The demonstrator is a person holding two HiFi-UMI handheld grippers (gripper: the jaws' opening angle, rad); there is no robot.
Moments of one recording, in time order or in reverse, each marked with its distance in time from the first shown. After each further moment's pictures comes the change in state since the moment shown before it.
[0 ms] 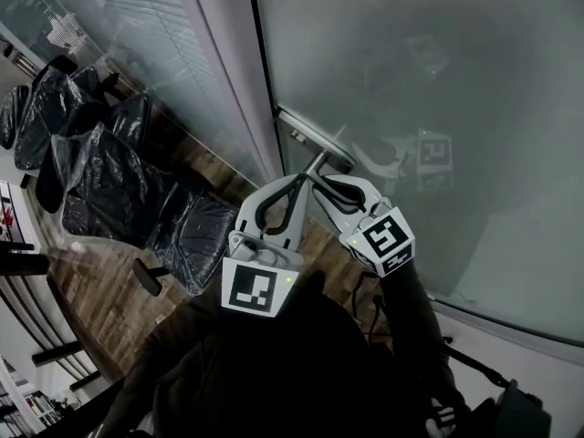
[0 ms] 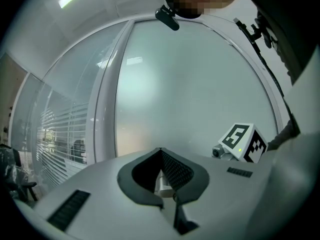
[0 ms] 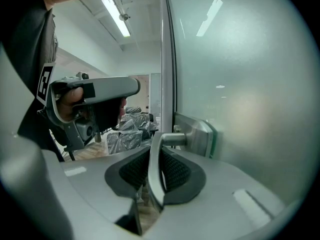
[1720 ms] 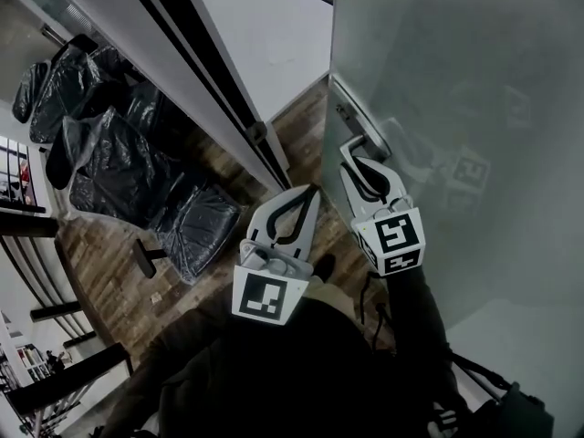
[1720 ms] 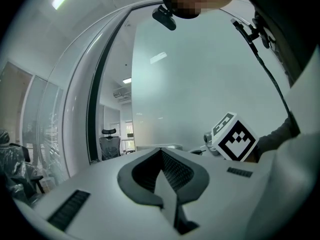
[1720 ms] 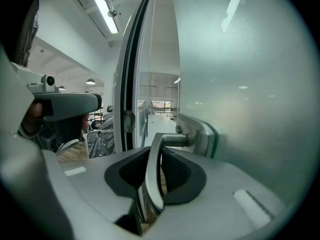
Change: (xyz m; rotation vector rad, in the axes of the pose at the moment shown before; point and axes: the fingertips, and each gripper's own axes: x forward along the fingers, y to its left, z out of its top) left arm 0.101 -0.023 -0.035 -0.004 0.093 0.118; right arm -0.002 -0.153 -0.011 0.016 0.005 -0.153
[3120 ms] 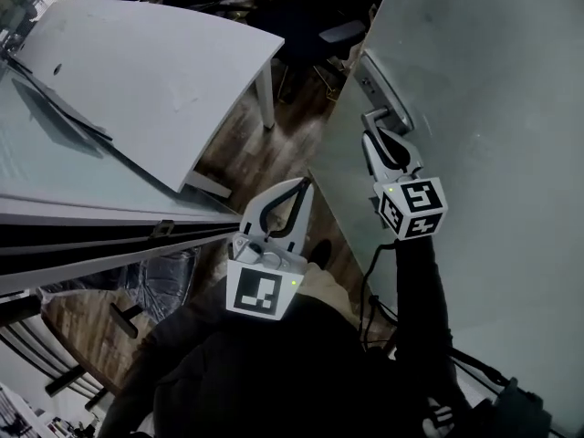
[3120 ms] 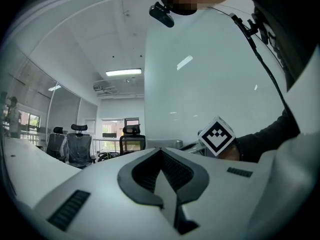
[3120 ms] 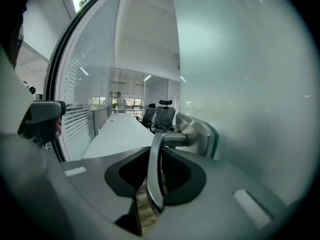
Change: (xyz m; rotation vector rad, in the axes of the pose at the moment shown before) left arm 0.198 -0.057 0.012 -0.033 -0.048 -0.265; right arm -0.037 -0.281 -0.022 0.117 0.022 -0.356
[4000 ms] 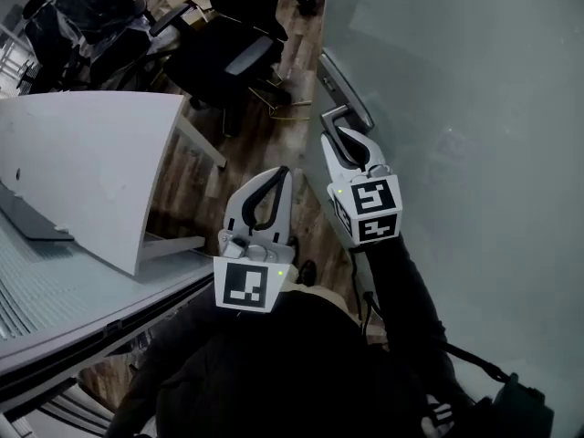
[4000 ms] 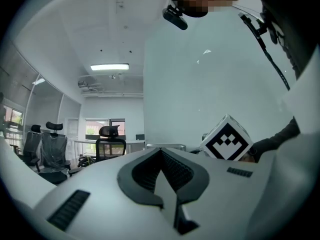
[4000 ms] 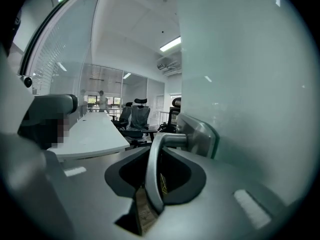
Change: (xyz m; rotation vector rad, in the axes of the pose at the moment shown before) left arm 0.234 -0.097 0.035 -0.013 -0.040 -0.144; right arm -0.024 -0.214 -0.010 0.066 0.021 -0.242
